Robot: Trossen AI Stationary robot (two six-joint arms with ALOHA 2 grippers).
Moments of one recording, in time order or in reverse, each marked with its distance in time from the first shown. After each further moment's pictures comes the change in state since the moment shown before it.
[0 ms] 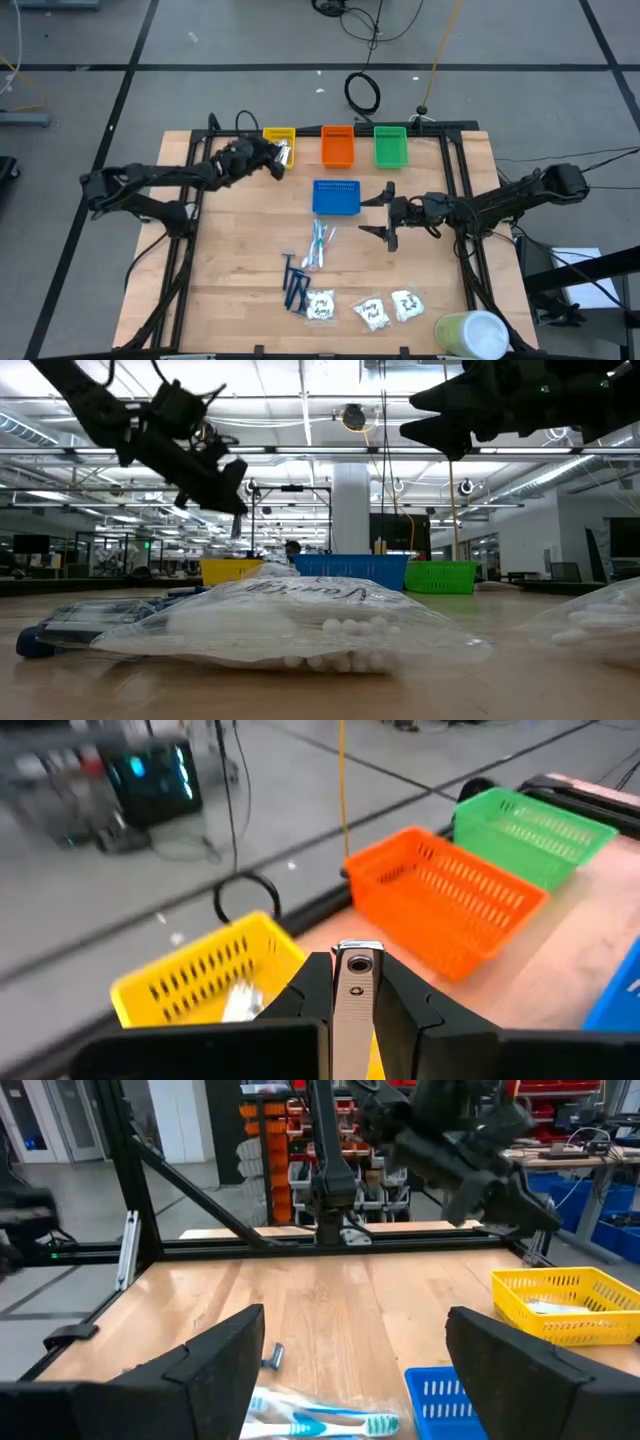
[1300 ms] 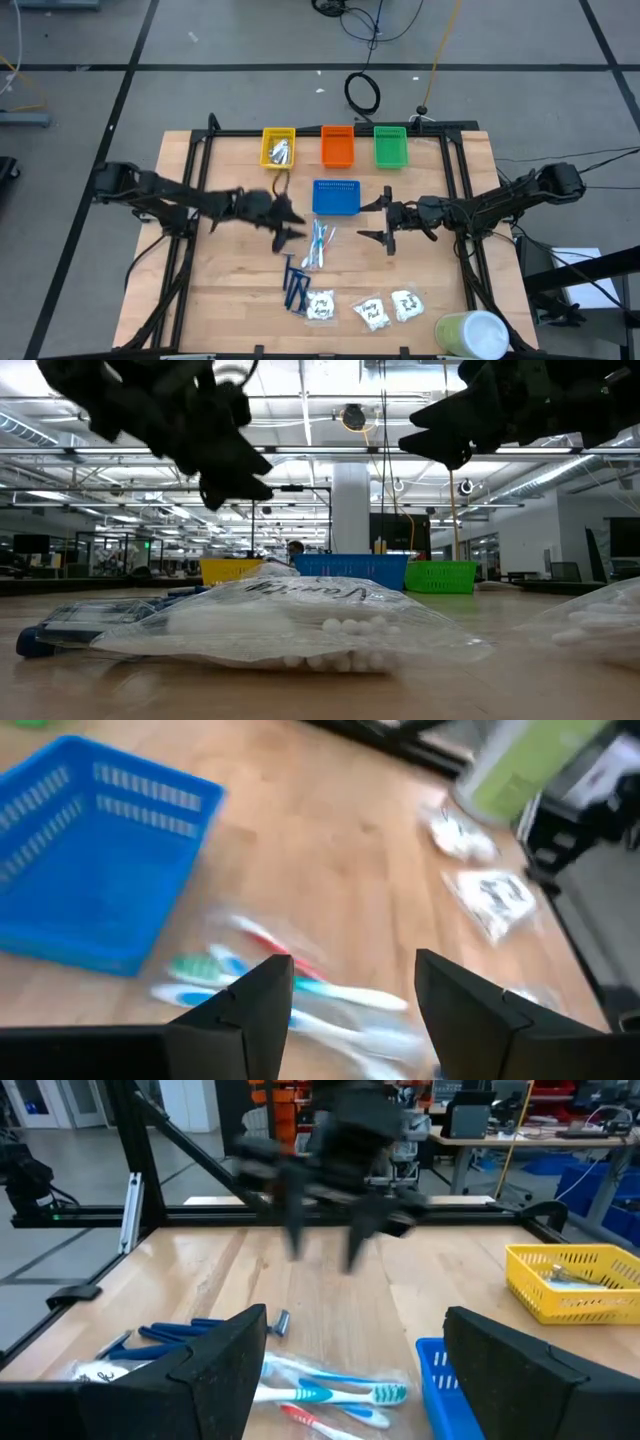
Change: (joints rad) left arm -0.567 0.088 0.072 -0.095 0.354 -0.184; right arm 0.017 0.052 0.000 -0.013 -0.005 -0.019
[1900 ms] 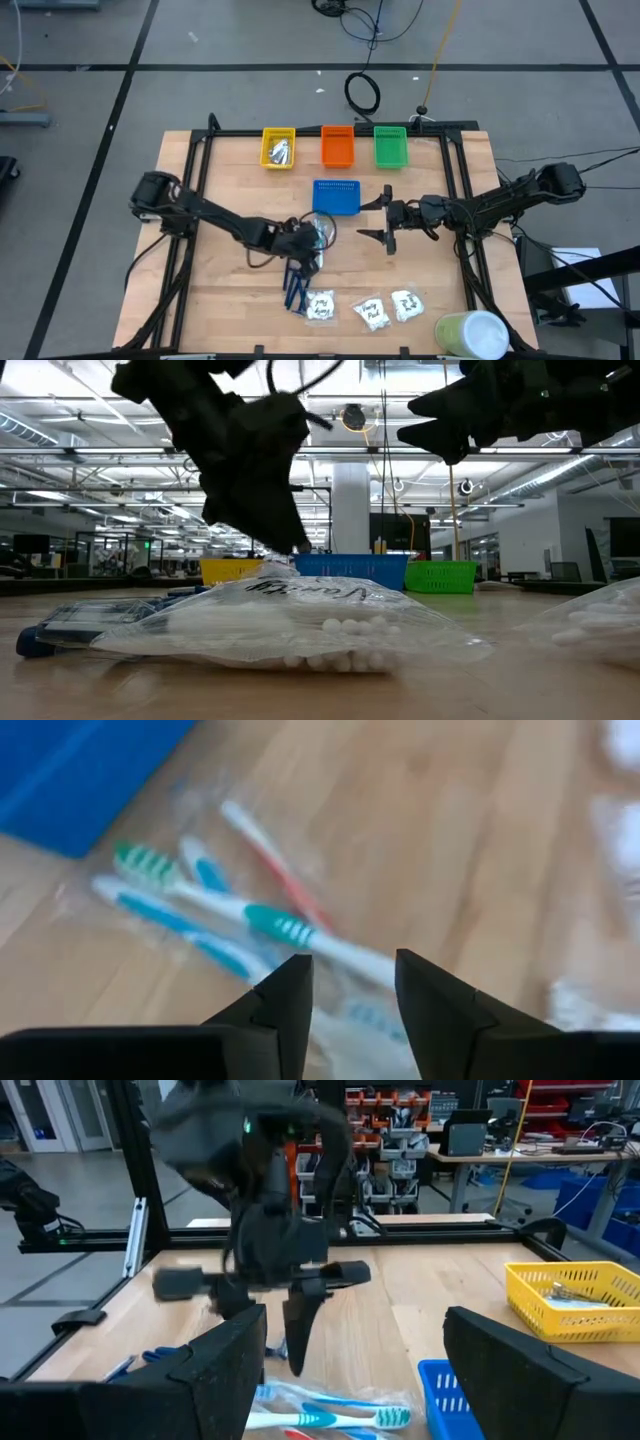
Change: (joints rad) left arm -0.203 0.387 0.445 -0.499 -0.336 -0.318; right arm 0.000 0.000 0.000 0.048 0.000 0.013
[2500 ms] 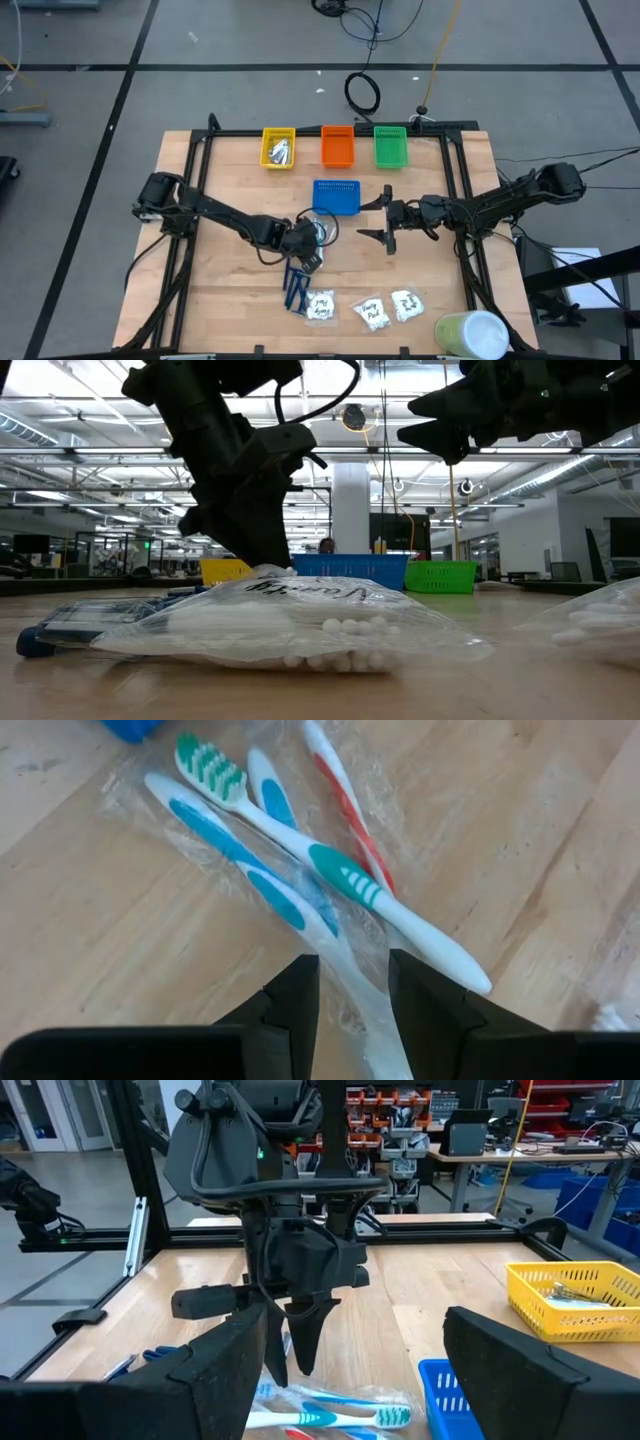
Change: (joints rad) left arm 0.022 0.039 0.048 -0.157 0.036 -0.239; right arm 0.000 0.000 0.000 -0.001 -0.002 -0.001
